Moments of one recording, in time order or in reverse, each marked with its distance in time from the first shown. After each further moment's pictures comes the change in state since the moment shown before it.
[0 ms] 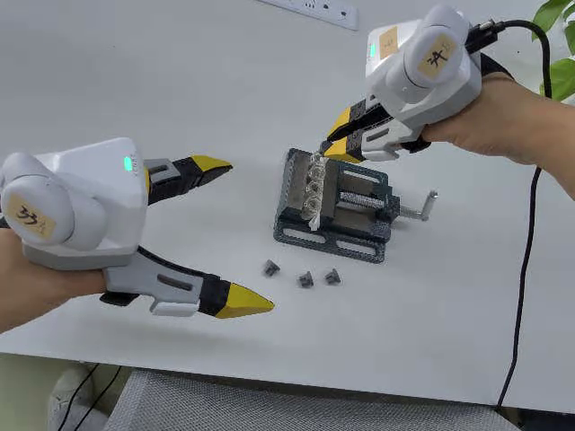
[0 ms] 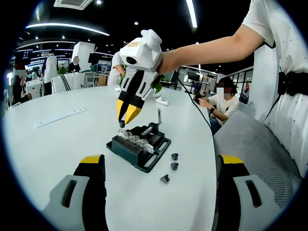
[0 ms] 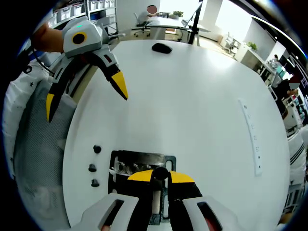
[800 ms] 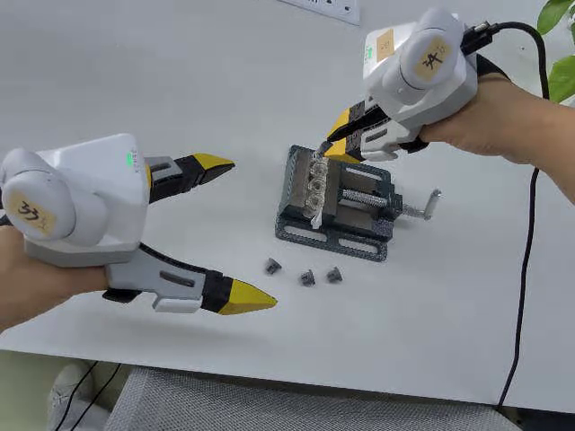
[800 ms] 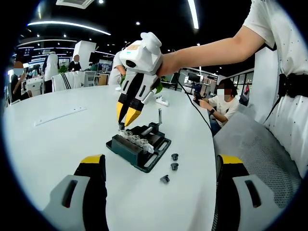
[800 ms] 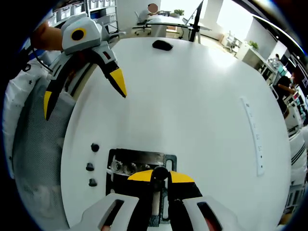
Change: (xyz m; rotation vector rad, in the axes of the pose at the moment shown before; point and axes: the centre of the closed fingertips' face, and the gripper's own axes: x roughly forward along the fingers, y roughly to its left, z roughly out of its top) left arm 0.002 0.002 0.000 -0.018 -0.008 -0.002; right arm 0.007 -0.002 -0.003 -0.005 0.009 0.010
